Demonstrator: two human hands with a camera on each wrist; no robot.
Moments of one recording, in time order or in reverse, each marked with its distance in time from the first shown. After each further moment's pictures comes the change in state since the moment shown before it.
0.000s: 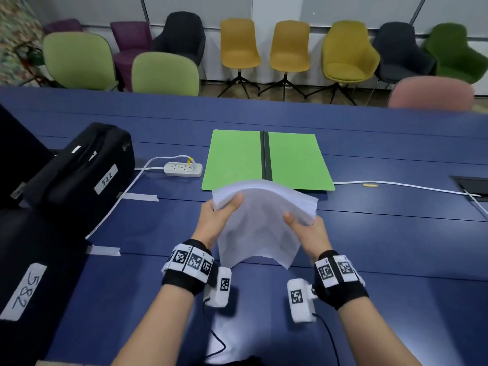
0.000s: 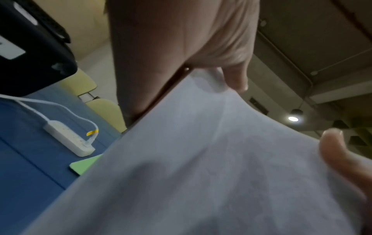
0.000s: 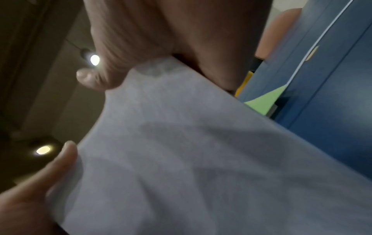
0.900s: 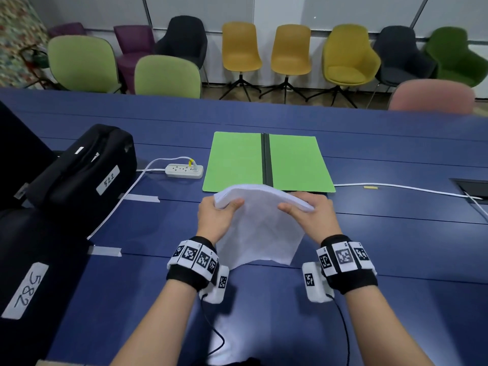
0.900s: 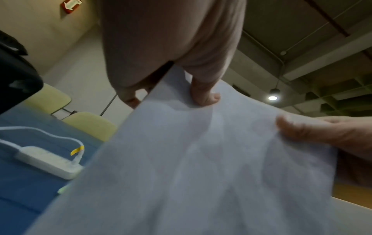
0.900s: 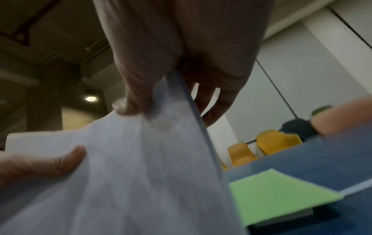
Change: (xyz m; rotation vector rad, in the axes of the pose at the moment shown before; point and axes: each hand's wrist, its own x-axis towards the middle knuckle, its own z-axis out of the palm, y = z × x) left_hand 0.009 -0.003 0.004 0.300 0.215 0.079; right_hand 0.013 -0.040 -0.007 -0.573 -0.024 -0.301
